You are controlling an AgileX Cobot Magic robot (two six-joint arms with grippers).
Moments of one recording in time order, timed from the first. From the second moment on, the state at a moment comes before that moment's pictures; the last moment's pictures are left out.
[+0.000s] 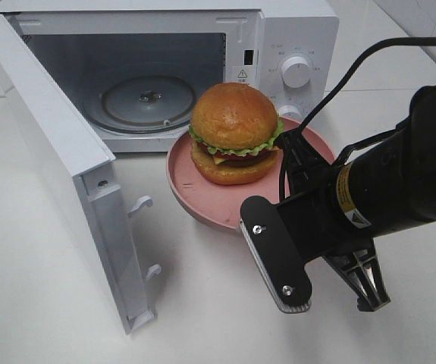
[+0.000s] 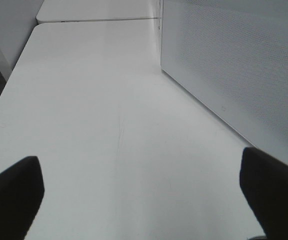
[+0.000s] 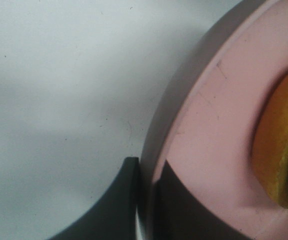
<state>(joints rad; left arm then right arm) 0.00 0.00 -0.50 -0.02 1.05 0.04 0.85 1.45 -0.69 -0.61 0.39 -0.68</state>
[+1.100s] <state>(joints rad) 0.00 0.00 -0.50 -0.02 1.05 0.04 0.60 1.45 -0.69 0.10 0.32 -1.68</state>
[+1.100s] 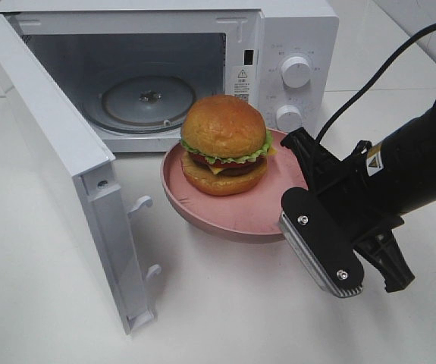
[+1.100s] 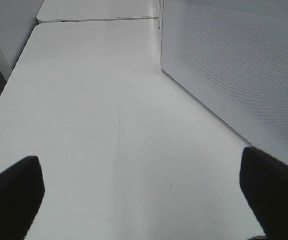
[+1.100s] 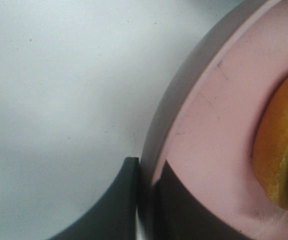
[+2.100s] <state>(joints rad) 0.00 0.00 -0.50 -0.02 1.05 0.04 0.63 1.50 -0.80 0.10 0.31 -1.71</state>
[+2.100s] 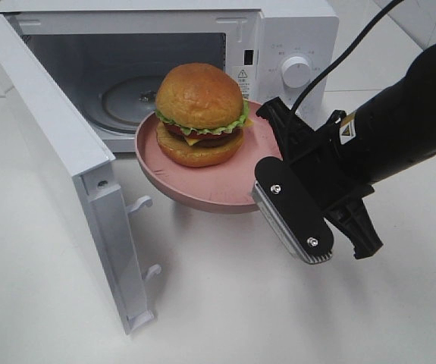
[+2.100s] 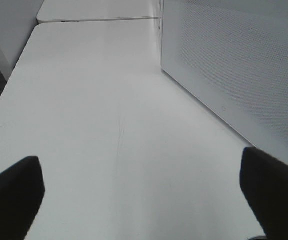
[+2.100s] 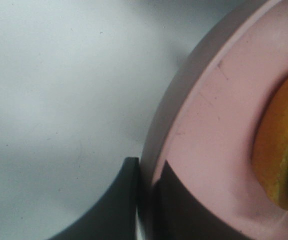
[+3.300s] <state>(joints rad) 0.00 0.00 -0.50 -0.02 1.05 0.04 0.63 1.82 -1.16 0.08 0.39 -1.71</state>
